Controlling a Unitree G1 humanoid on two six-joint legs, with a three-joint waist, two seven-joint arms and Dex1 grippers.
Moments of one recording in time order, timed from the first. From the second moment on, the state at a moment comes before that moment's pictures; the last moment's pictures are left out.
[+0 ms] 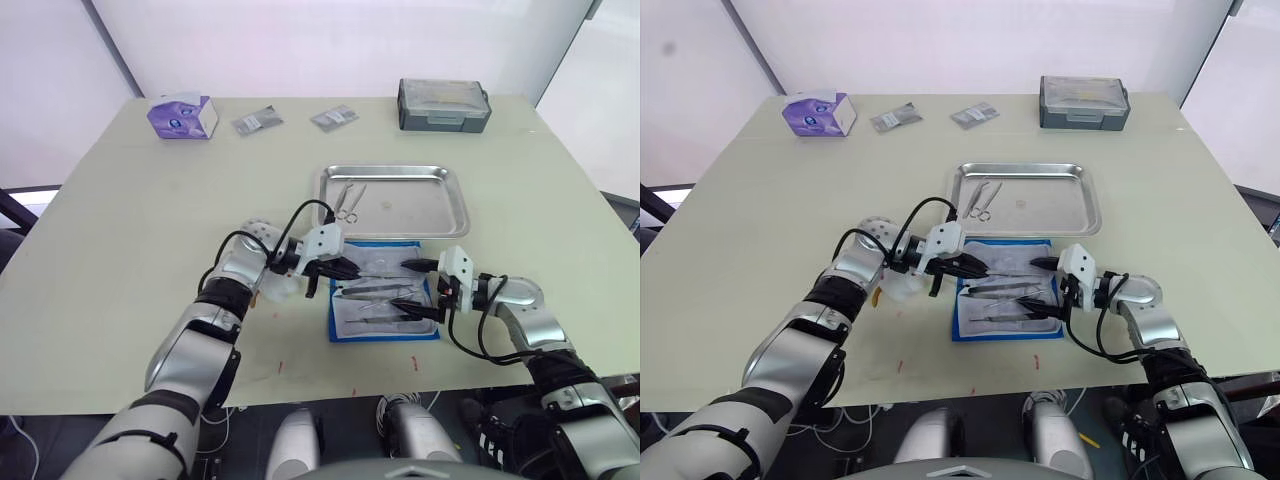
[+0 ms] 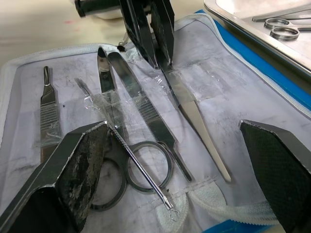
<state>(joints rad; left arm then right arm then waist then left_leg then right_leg) -0.82 0.43 -0.30 0.75 0.04 -0.18 -1.40 -0.37 -0.41 0.16 0.41 0.20 -0.07 1.15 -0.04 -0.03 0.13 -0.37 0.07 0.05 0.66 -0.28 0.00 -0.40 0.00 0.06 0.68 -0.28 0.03</state>
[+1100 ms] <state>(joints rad) -0.79 0.65 -0.32 0.44 0.01 0.11 -1.49 -0.37 -0.41 0.16 0.41 0.20 -0.07 1.16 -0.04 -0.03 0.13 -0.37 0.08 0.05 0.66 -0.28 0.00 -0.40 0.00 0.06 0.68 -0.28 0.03</state>
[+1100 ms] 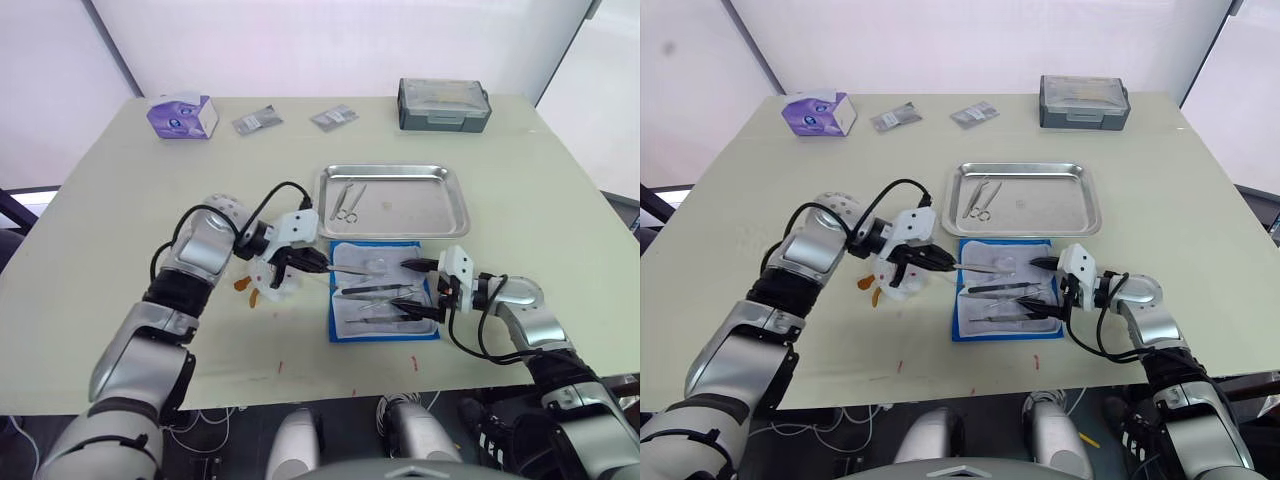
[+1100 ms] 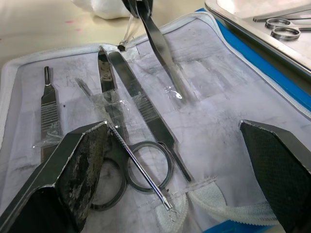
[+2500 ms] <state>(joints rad) -0.87 0.52 -0.15 0.22 -0.16 0.58 -1.07 -0.42 -0.43 0.17 0.47 0.20 -0.09 1.23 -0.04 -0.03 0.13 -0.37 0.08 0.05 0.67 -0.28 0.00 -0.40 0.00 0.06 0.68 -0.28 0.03</state>
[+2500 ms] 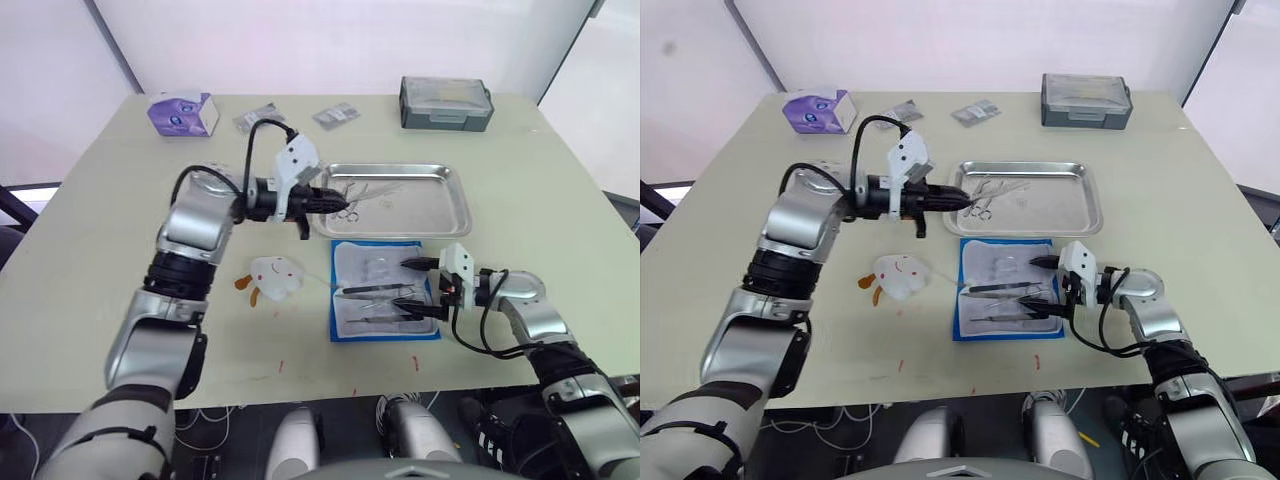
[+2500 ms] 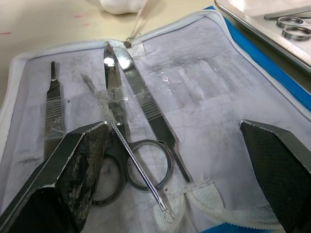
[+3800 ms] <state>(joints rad) -0.95 -0.05 -0.01 0.57 -0.11 0.72 -0.14 -0.51 -0.47 0.16 0.66 0.21 -0.25 1.42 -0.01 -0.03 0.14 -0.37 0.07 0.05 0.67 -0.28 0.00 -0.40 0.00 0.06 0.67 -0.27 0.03</state>
